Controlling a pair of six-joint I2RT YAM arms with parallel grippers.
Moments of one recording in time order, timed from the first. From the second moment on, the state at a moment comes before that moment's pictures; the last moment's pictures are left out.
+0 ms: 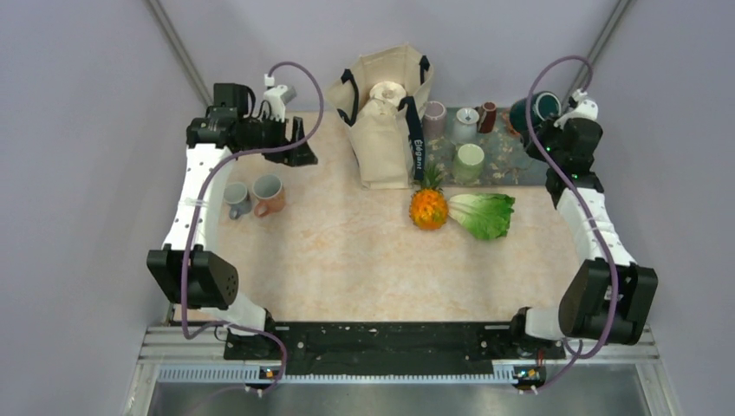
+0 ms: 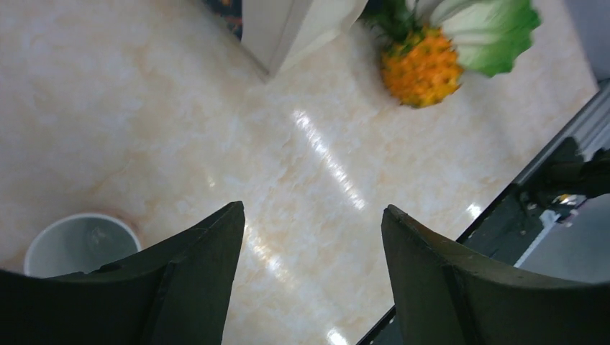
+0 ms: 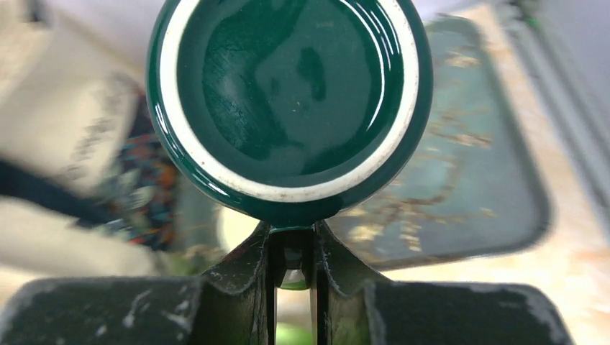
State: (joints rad) left arm -0.03 1.59 1.71 -1.03 0.65 0.21; right arm -0.19 1.37 1.04 0.04 -0.15 0.32
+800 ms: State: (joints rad) left arm -0.20 1.55 1.74 -0.44 1.02 -0.45; right arm 0.53 1.33 1.09 0.40 -0.36 0.67
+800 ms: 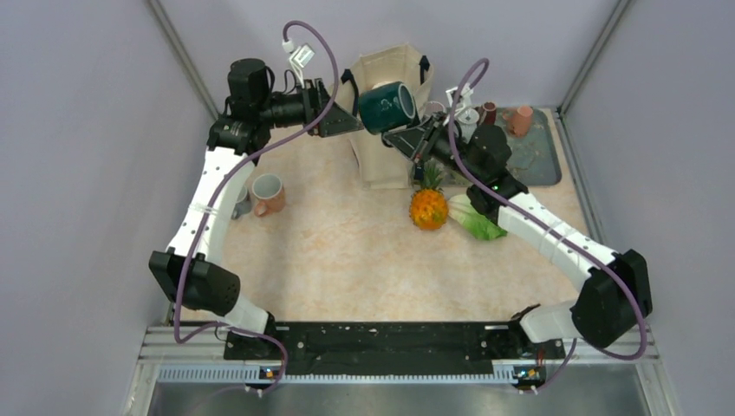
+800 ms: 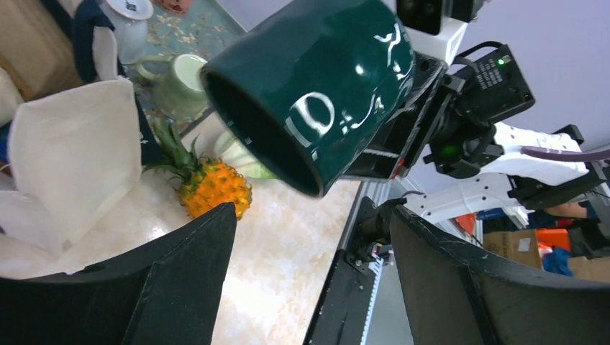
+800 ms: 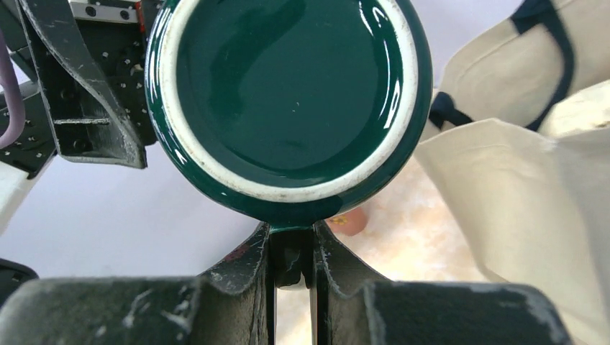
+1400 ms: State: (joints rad) left arm -0.22 1.55 1.69 -0.32 1.05 -0.55; right arm 0.64 1.55 1.19 0.61 -0.42 0.86
